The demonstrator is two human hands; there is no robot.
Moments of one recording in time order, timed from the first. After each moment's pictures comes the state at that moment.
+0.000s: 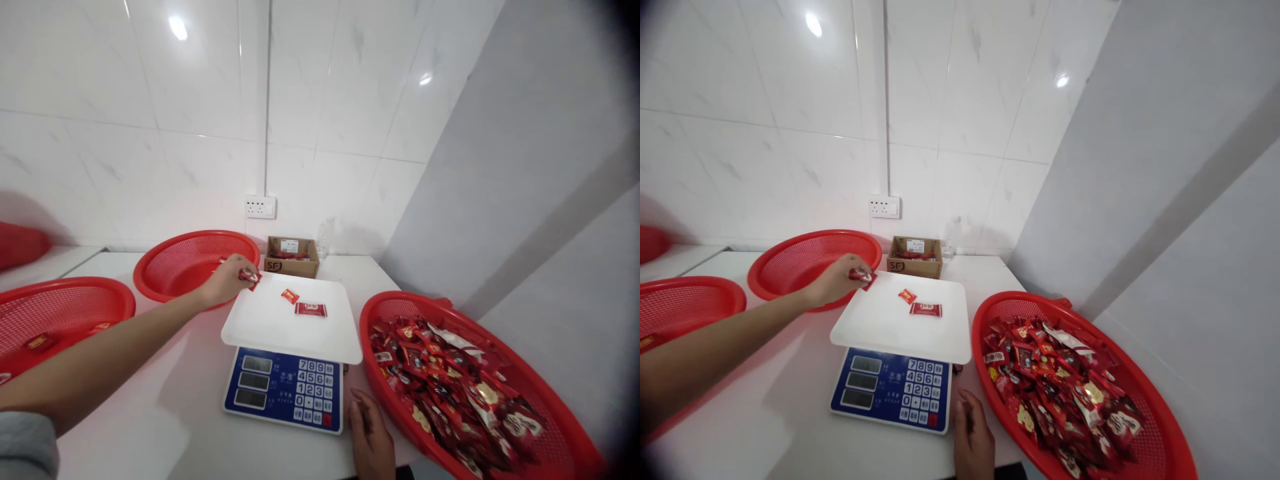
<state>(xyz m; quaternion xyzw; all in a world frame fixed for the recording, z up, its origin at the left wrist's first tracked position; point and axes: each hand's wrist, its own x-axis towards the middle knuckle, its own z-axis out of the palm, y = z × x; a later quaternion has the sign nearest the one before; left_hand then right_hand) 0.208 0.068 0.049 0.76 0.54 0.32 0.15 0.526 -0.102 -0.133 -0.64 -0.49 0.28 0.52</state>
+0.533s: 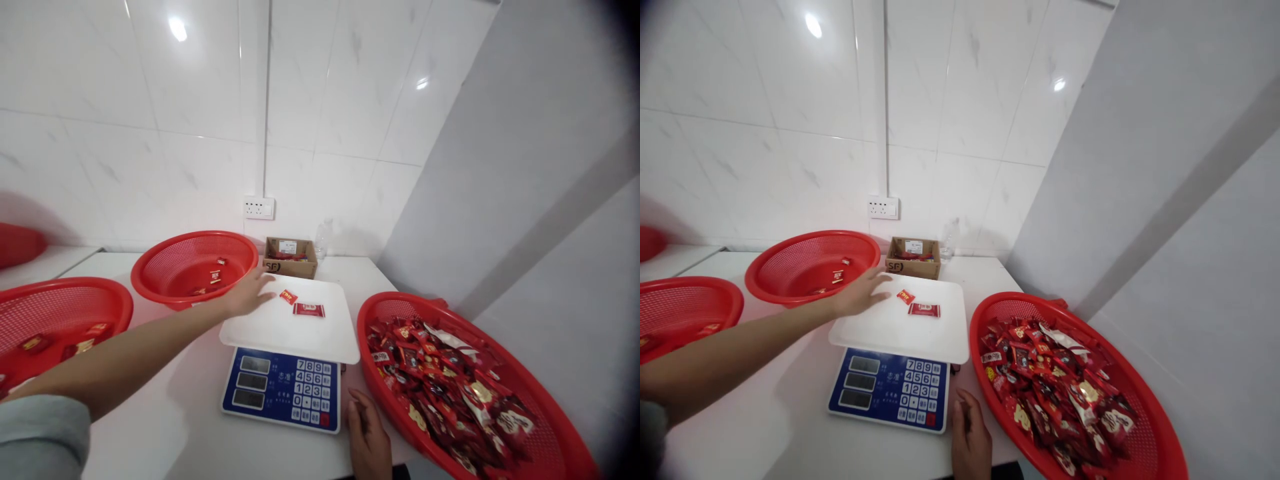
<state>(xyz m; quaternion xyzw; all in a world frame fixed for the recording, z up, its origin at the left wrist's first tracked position) 0.238 0.081 0.013 0.83 0.53 0.15 0.04 0.530 -0.099 -0.144 -0.65 -0.51 0.27 0.50</state>
